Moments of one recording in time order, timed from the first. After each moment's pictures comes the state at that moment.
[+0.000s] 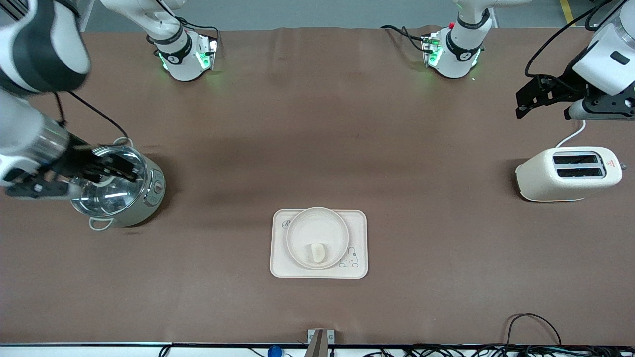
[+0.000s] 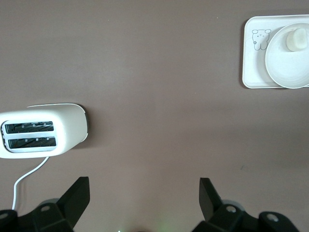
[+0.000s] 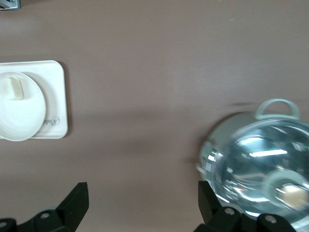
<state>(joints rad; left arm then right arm) -0.03 -0.02 -0.15 -1.49 0.00 1.47 -0.12 0.08 0.20 0.03 -1.61 0.13 1.85 0.12</state>
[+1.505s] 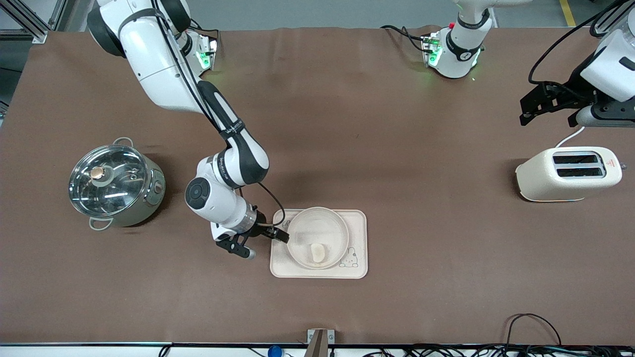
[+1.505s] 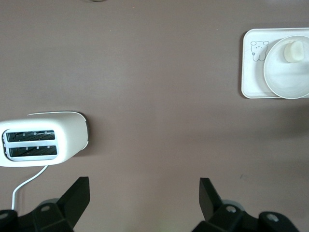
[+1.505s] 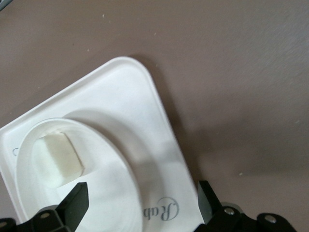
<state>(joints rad) -0.02 0.02 -0.14 -1.45 0.00 1.49 -0.12 0.44 0.85 0.03 -1.41 0.46 2.50 0.54</state>
